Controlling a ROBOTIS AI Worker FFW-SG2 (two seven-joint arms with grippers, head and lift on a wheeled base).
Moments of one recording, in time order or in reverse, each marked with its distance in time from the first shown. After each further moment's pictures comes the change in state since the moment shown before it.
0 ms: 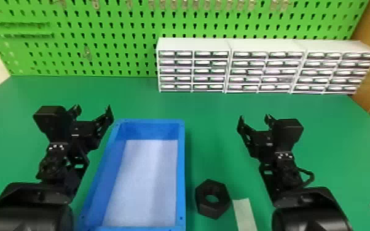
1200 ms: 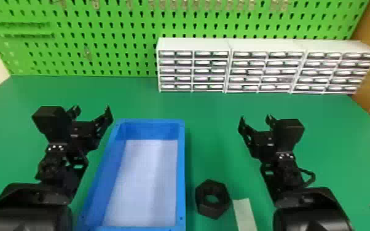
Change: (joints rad) left arm 0.003 0.000 0.004 -0.001 0.003 0.000 0.000; right arm 0.001 -0.003 -0.005 0.000 0.000 0.006 0.000
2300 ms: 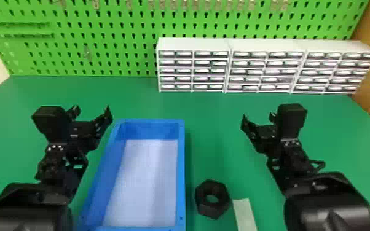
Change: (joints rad) left arm 0.000 0.000 0.001 0.000 0.000 0.000 0.000; right arm 0.018 -0.029 0.002 -0.242 0.001 0.379 0.002
